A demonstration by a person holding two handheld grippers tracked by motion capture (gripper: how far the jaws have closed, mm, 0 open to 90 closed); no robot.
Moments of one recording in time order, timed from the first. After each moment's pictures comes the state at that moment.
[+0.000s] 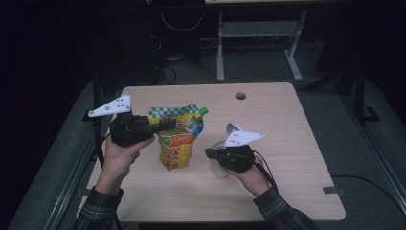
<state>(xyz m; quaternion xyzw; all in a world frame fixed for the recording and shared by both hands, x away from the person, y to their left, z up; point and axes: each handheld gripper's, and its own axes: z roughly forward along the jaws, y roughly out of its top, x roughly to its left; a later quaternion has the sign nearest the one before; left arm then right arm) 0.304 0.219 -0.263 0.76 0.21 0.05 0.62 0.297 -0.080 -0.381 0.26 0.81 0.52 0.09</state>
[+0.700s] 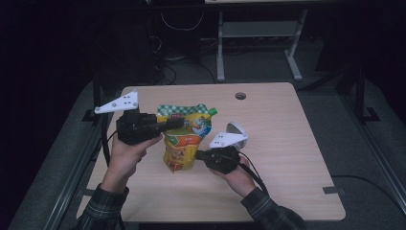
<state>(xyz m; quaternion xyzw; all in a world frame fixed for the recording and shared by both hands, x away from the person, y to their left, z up) 0.304 0.202 -0.254 0.76 0.19 0.04 0.62 0.298 -0.047 -0.390 0.25 0.81 0.53 0.08</state>
